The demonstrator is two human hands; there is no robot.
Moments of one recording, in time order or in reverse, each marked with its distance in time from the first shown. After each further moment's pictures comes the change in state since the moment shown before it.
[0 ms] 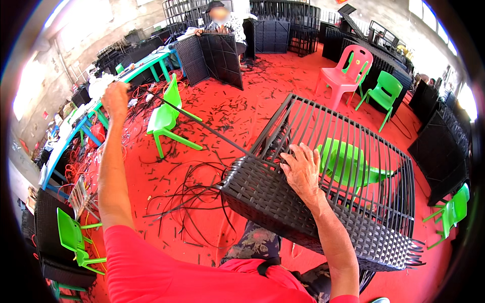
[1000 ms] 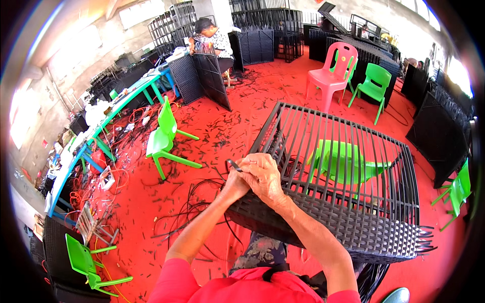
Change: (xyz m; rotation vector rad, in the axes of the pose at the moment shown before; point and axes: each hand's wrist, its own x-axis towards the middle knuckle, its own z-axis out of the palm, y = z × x) left_hand -0.184 0.298 -0.129 -1.658 -0.815 0.049; right_hand 0.038 -0.066 0.014 0.660 0.389 -0.079
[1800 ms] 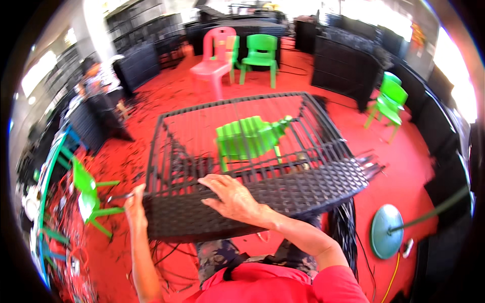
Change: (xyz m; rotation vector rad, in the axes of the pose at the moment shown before) left_hand -0.005 -0.023 -0.014 -0.385 0.223 -0.344; right_hand -0.070 -0.027 -0.162 -0.317 -0.179 0.285
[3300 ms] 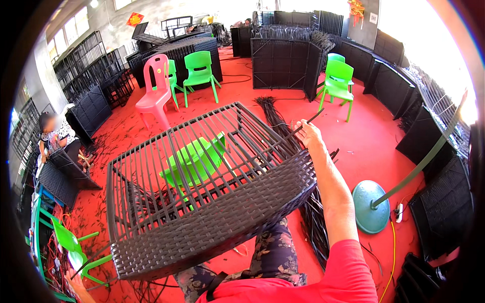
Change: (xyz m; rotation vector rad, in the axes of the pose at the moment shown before) left_hand 0.083 -0.040 -0.347 -0.568 0.567 -0.218; right_hand -0.144 0.274 -0.344 0.747 1.230 0.963
